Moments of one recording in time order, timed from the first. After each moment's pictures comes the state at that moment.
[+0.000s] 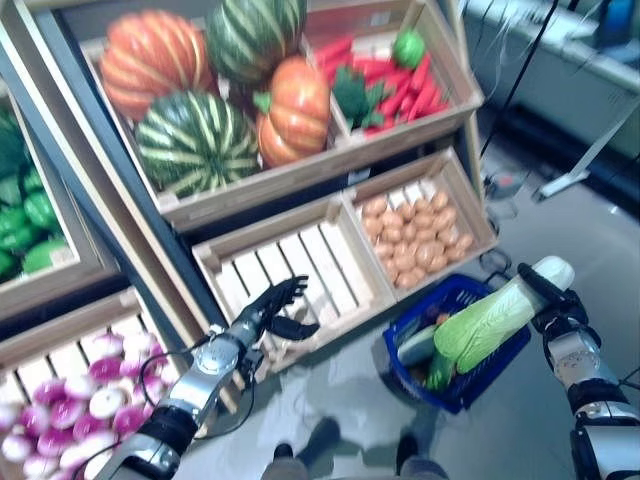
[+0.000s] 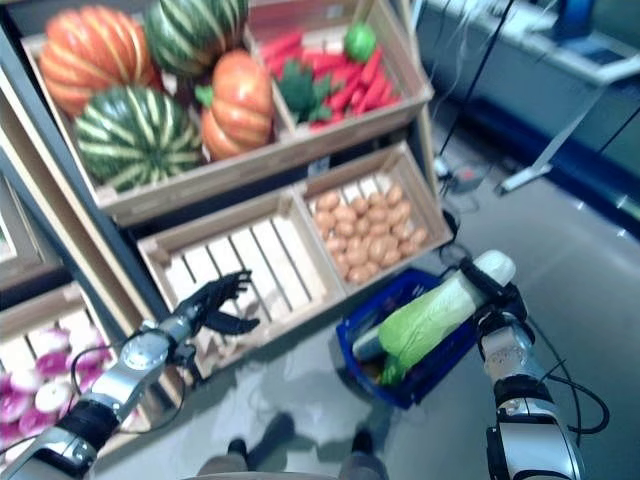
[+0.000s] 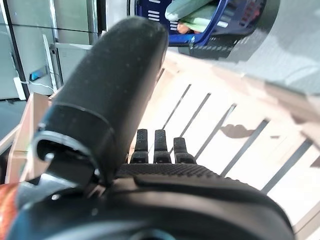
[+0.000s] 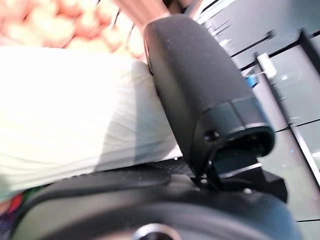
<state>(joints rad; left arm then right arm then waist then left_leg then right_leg) -0.32 0.57 -0.39 0.41 -0.33 -0.07 -0.08 -0.53 -0.58 -0.07 1.01 1.14 -0.08 -0.08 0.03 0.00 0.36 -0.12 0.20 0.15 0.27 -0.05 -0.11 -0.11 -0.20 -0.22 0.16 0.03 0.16</state>
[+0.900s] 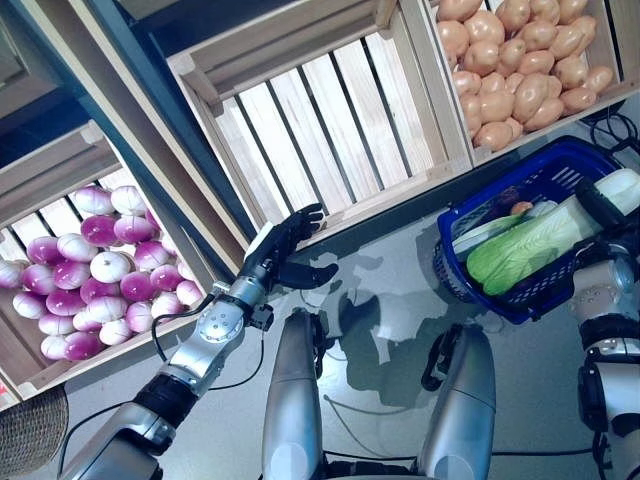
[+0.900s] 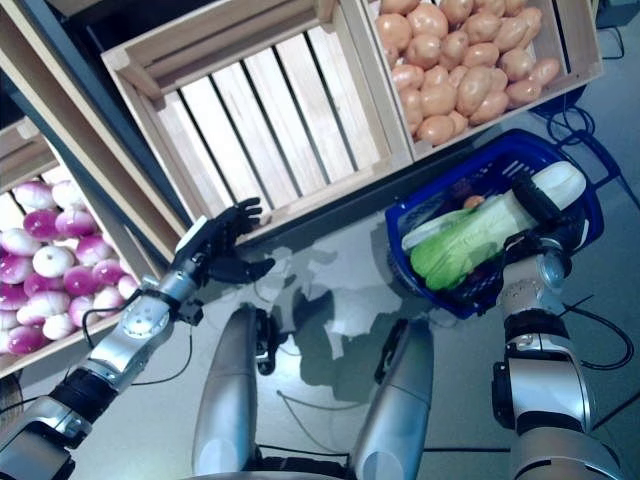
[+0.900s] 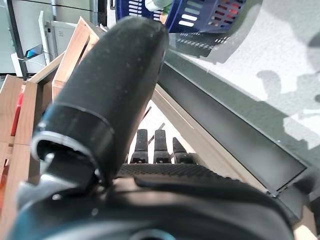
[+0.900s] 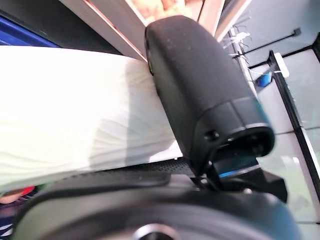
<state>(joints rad) -0.36 0.67 -0.48 0.27 -0.51 -0.29 0.04 -0.79 -0.67 -0.07 1.06 1.07 -0.26 -0.23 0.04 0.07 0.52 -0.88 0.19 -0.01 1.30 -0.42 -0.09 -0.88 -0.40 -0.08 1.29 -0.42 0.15</state>
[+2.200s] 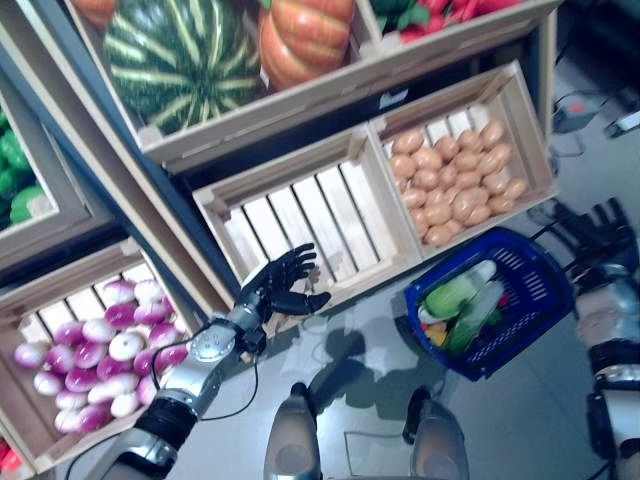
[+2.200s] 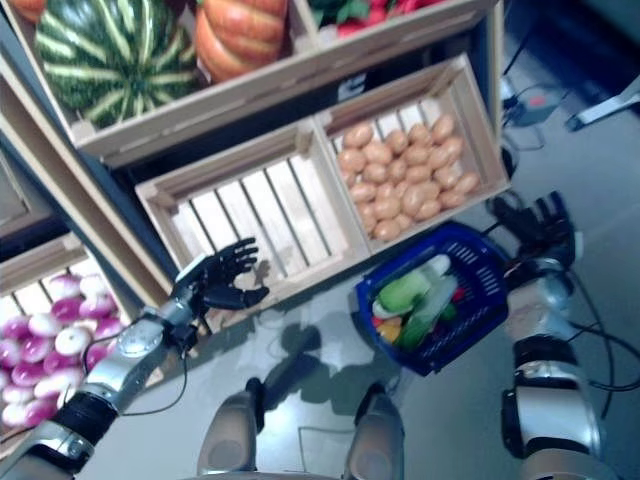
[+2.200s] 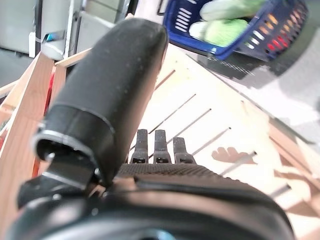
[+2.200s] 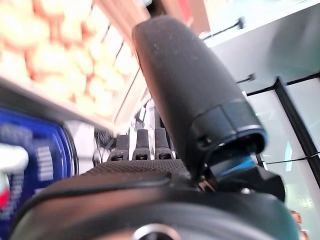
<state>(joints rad) -0.17 0.48 -0.38 0.43 -0.55 -0.13 -0.09 -0.44 -0.51 -0.05 0.82 0.98 -0.22 -0.08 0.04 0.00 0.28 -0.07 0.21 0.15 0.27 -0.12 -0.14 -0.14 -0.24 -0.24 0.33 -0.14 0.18</state>
